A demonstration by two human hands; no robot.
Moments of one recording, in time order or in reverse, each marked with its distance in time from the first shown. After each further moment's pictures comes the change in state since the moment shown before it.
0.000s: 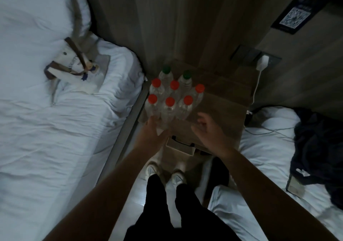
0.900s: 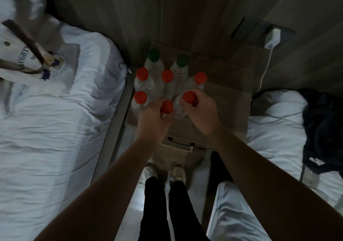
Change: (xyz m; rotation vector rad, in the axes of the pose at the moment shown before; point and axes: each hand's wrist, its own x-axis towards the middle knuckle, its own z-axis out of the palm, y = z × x) left_hand 0.094 -0.013 0.037 0.029 0.069 0.258; right_hand 0.101 0.005 0.040 0.044 0.316 -0.220
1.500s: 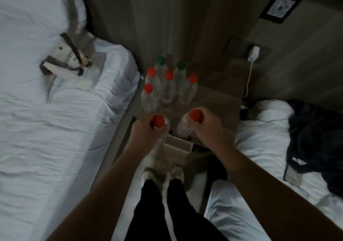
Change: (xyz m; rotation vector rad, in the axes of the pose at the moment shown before) left_hand -0.114 0.045 -0.044 -0.007 0.042 -0.155; right_hand -0.109 -0.028 -0.061 -0.065 -0.093 0.032
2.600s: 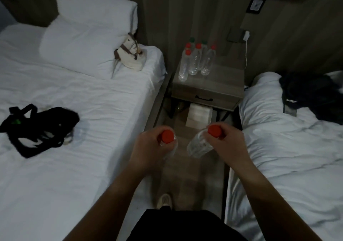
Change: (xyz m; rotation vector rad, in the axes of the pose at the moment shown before) left_hand -0.447 -0.146 -0.203 0.041 0.002 0.350; right_hand -0.500 -0.095 0.126 0.055 0.237 -0.127
